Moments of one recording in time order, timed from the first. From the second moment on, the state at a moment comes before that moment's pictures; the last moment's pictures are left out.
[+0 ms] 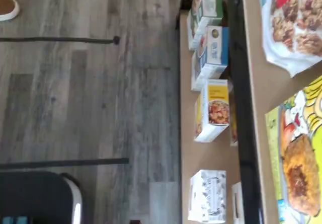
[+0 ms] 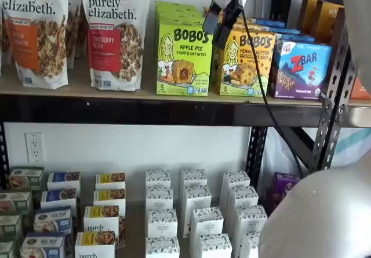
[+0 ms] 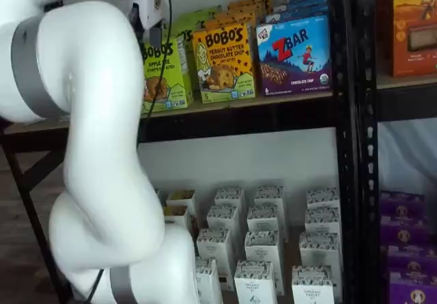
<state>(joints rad) 0.14 -0.42 -1.38 0.34 1.67 -1.36</state>
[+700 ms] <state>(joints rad) 0.14 -0.43 -1.33 0.41 1.49 -1.35</state>
